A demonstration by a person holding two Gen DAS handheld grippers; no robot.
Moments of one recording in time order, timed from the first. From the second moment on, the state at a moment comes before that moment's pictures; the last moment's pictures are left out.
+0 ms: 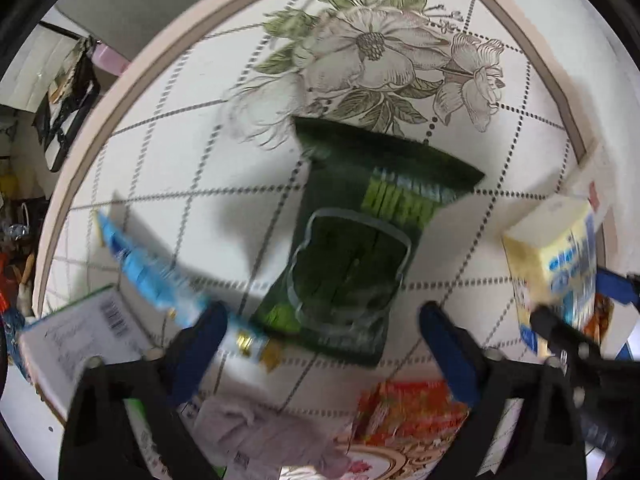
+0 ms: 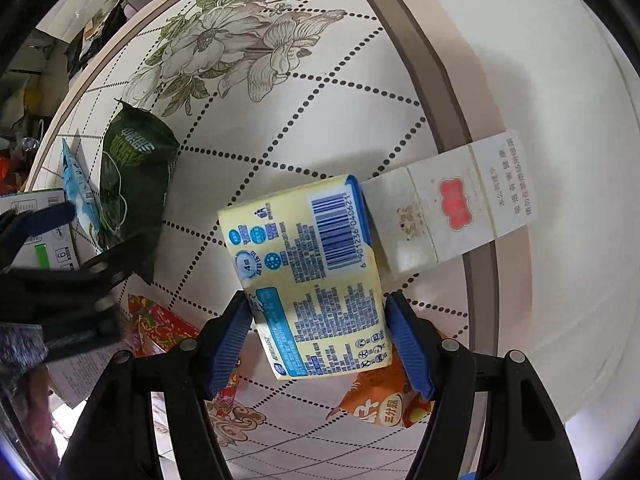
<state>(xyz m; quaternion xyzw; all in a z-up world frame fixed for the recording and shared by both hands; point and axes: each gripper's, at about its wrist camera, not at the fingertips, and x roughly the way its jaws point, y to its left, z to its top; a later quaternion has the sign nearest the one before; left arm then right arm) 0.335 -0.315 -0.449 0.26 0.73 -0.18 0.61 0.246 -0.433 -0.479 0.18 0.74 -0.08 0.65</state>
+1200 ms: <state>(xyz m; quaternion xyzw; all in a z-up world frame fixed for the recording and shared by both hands) 0.258 -0.163 -0.257 0.06 0.66 -0.16 0.73 0.234 -0.294 -0.369 0.19 0.67 0.04 0.72</state>
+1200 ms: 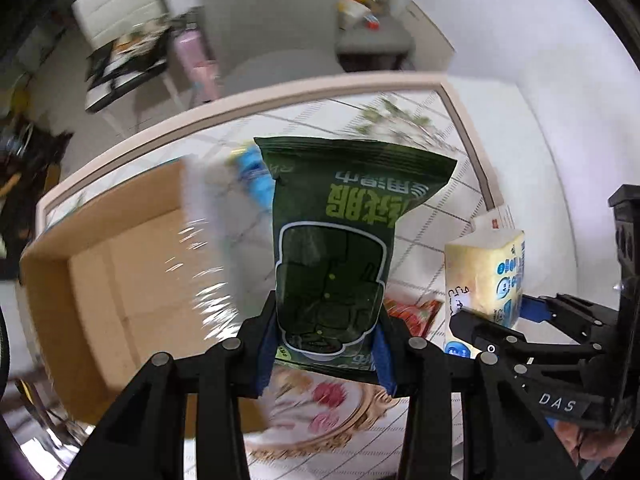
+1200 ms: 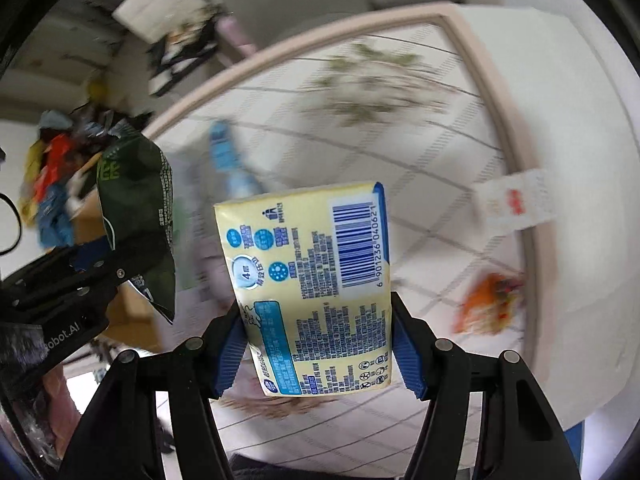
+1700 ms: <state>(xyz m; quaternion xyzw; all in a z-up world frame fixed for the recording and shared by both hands) 0.293 0.033 -0.281 -0.06 0.70 -0.08 0.71 0.287 -0.068 -0.341 0.10 0.67 0.09 0.73</state>
